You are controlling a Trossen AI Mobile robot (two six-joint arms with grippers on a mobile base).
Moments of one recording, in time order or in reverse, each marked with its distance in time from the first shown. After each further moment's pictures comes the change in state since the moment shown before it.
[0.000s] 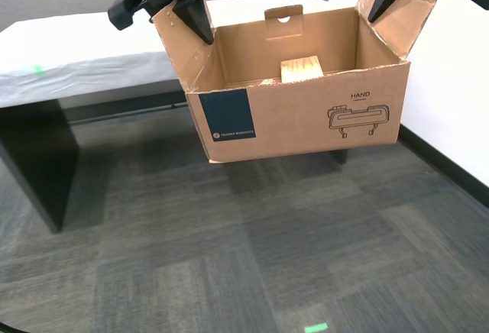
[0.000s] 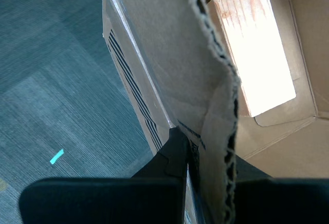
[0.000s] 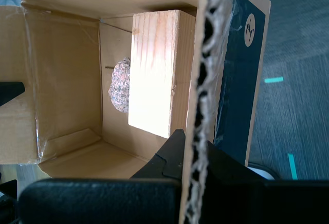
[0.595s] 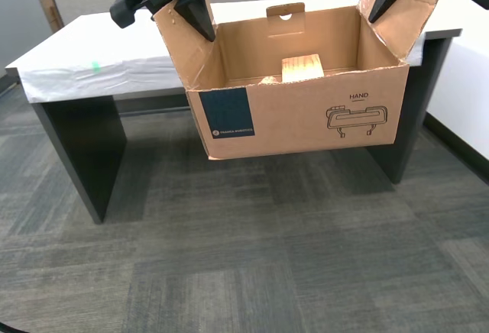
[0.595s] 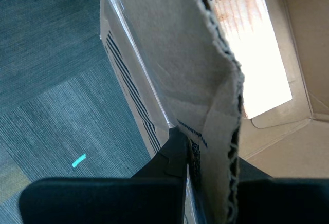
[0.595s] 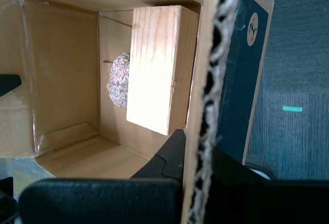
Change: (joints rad) arm 0 0.001 0.000 0.000 -0.002 0.001 -0.021; arm 1 0.000 0.000 0.000 0.021 0.007 0.018
